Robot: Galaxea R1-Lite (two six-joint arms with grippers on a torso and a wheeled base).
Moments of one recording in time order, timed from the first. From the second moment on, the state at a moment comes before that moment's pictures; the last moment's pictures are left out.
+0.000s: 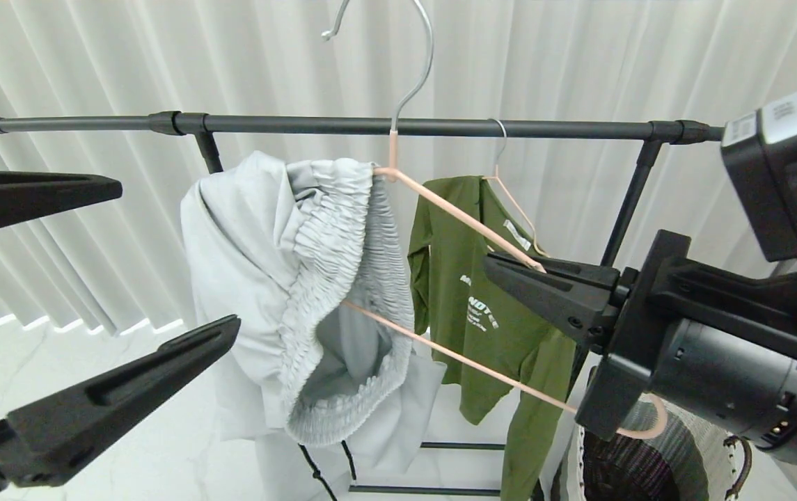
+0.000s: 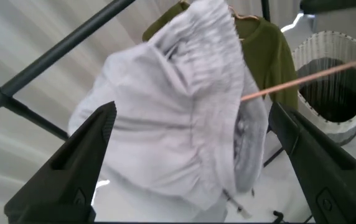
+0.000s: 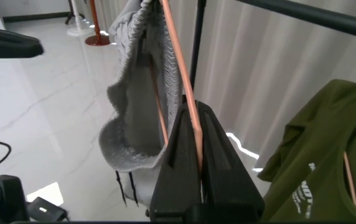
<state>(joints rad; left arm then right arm) -1.11 1.02 -1.00 0.16 0.52 0.44 1.14 1.41 -0.79 -0.70 -0.13 -0.08</state>
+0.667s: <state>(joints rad) -0.70 1.06 -1.01 0.16 -0.05 0.67 1.16 1.32 -0.70 -0.67 -0.12 -0.15</state>
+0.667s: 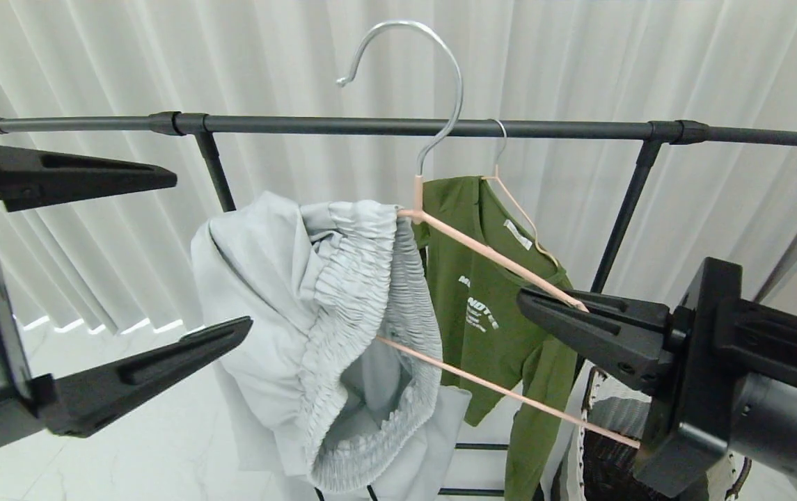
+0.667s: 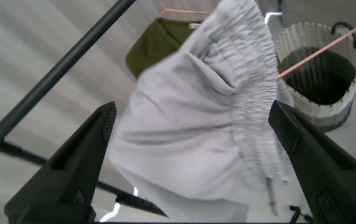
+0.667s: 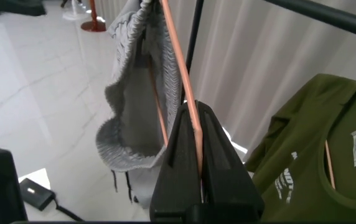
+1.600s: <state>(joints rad) -0.67 1.18 -1.00 0.16 -0.07 0.74 1.30 1.33 -0.71 -0.66 -0.11 -0.21</state>
